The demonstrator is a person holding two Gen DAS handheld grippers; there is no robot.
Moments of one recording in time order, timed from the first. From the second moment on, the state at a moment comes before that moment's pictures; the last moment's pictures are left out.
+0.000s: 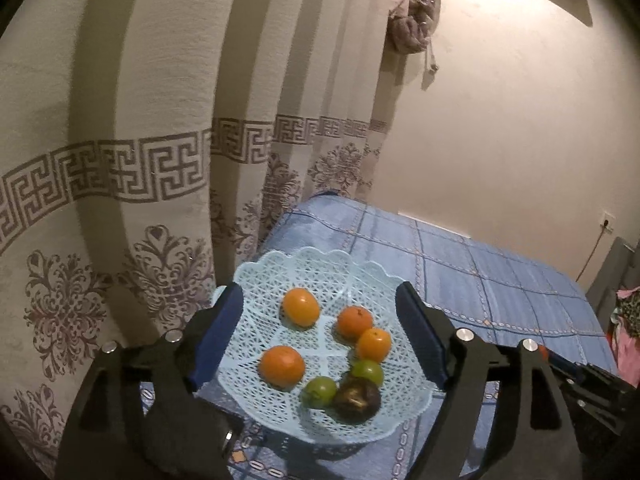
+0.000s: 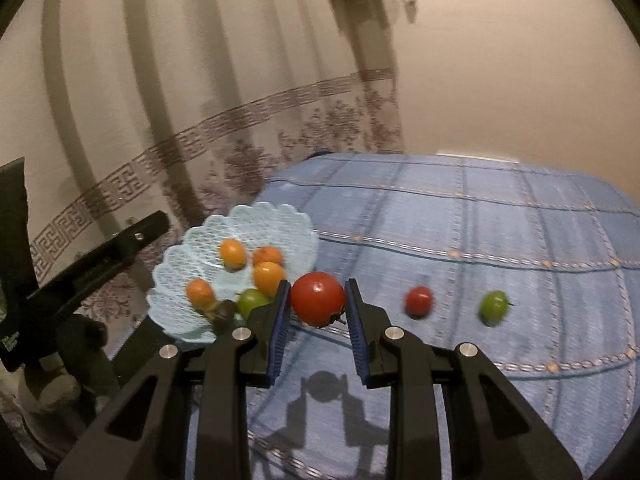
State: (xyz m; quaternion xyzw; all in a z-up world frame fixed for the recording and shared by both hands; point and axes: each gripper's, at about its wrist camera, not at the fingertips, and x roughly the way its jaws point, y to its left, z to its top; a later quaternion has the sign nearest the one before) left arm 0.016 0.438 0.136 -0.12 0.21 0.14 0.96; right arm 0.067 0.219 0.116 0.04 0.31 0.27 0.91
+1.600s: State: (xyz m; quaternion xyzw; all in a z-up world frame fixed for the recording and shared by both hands) left arm 0.026 0.415 0.127 -0.09 0.23 0.11 0.96; right arm 0.110 0.206 0.081 0.09 0.35 0.21 0.91
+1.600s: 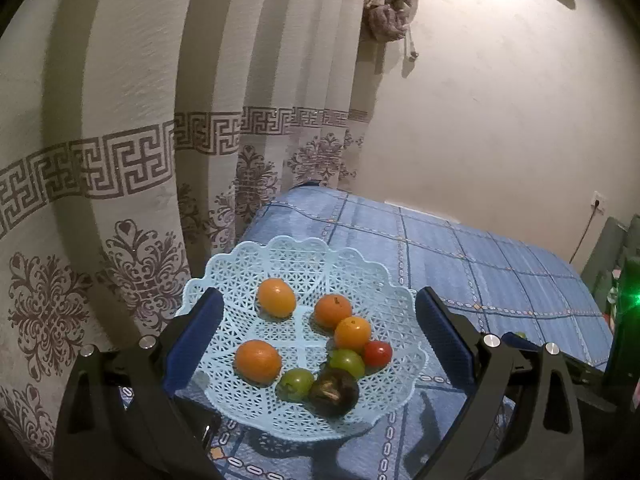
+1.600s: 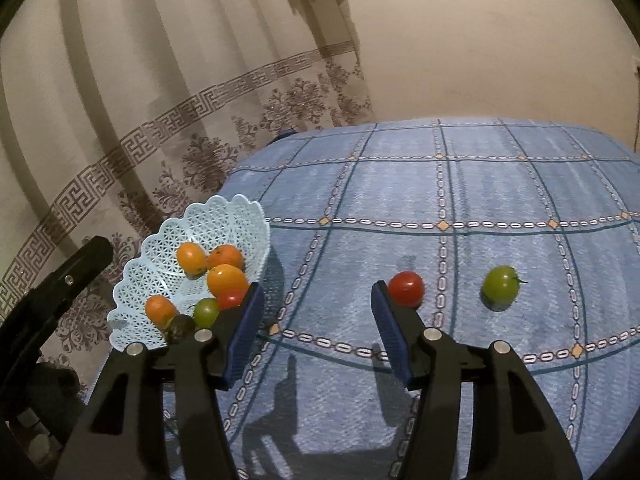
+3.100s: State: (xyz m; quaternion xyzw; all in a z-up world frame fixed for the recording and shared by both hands) left arm 0.045 0.347 0.118 -0.03 0.26 0.06 0.96; right arm 0.185 0.117 0.024 0.08 0.41 0.11 0.90
